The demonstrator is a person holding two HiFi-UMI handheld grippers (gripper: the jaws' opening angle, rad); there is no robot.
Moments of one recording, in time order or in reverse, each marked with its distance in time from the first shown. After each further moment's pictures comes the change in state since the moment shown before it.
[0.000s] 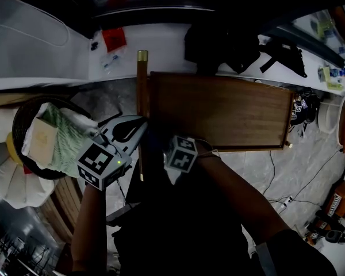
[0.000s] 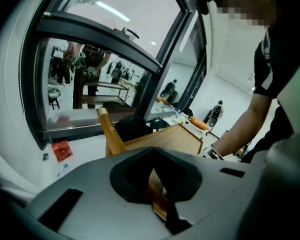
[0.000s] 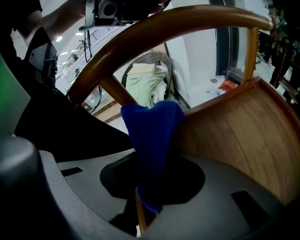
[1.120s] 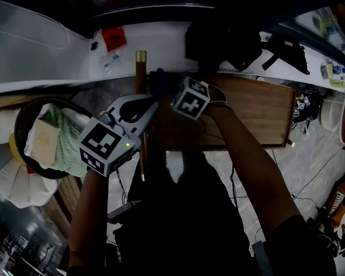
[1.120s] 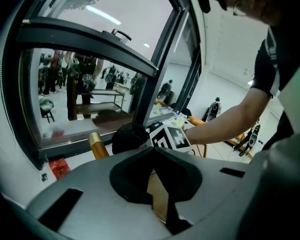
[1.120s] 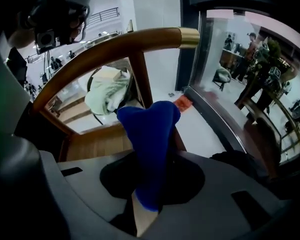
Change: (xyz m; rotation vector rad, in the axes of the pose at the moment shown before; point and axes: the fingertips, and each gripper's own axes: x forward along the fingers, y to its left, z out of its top) left arm 0.032 0.008 0.058 0.085 -0.023 -0.014; right arm -0.076 -0.197 0.044 -0.040 -0.030 -0.334
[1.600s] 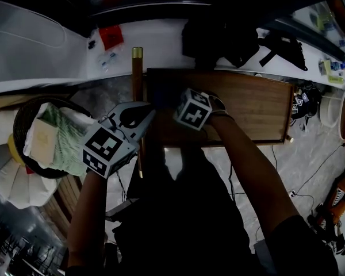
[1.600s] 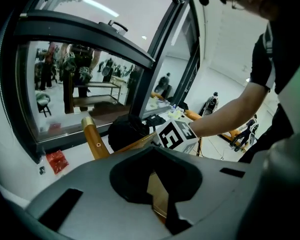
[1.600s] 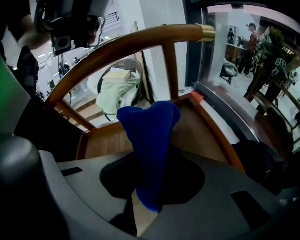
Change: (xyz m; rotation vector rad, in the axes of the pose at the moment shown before) left arm -0.001 -0.018 -0.033 0.000 0.080 -0.032; right arm -0.004 0.050 -0.025 0.030 -0.013 0.095
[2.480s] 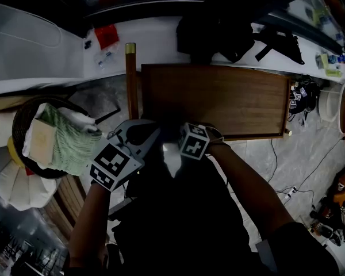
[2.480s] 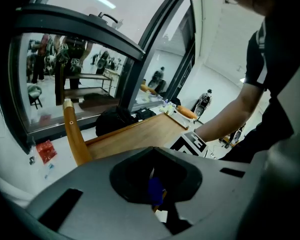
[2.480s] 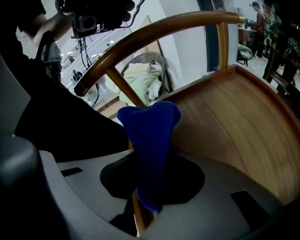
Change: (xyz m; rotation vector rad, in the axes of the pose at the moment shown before) left arm -0.001 -0.062 -0.032 -0.005 0.067 -0.085; right arm -0.002 0.138 -0.058 0.055 0.044 0.217
